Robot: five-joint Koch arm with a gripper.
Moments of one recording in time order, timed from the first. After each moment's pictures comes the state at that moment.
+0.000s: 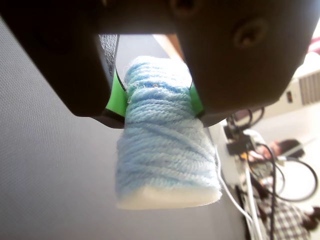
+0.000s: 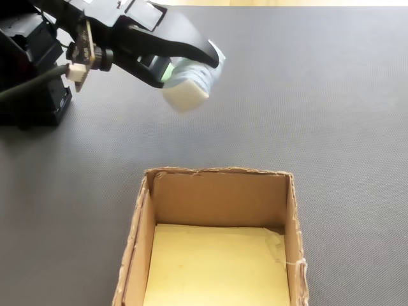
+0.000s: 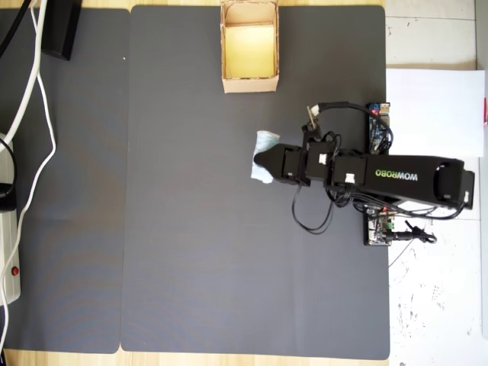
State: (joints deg) arm 12.7 129.0 157.9 0.1 87.9
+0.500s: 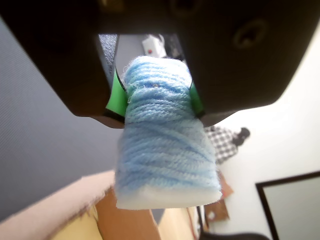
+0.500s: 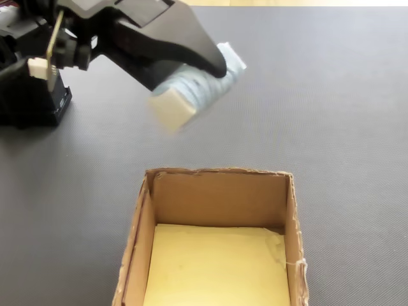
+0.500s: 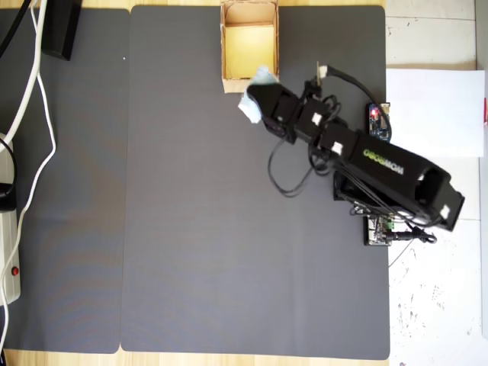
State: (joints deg) arm 32.6 115.0 137.4 -1.7 86.4
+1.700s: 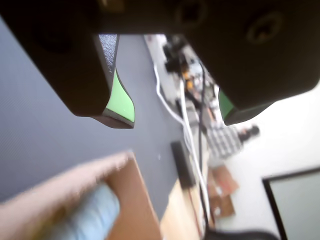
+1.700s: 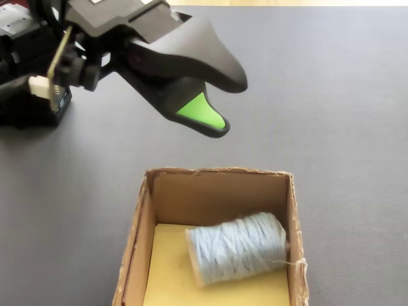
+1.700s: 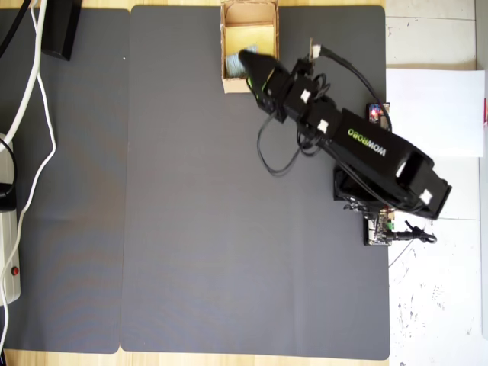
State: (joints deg) arm 31.7 109.5 133.4 -1.7 87.0
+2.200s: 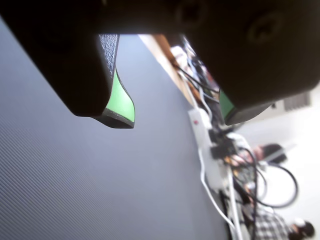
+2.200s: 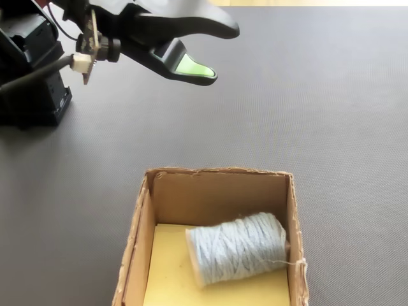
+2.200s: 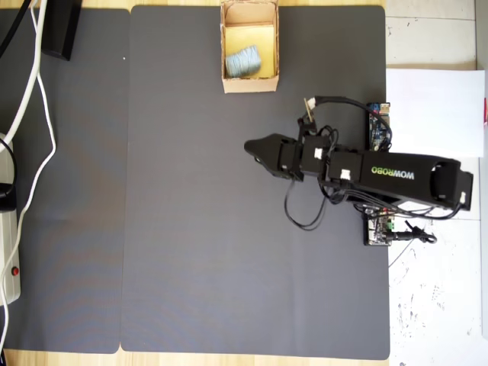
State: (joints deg) arm 9.1 127.7 155.3 -1.7 87.4
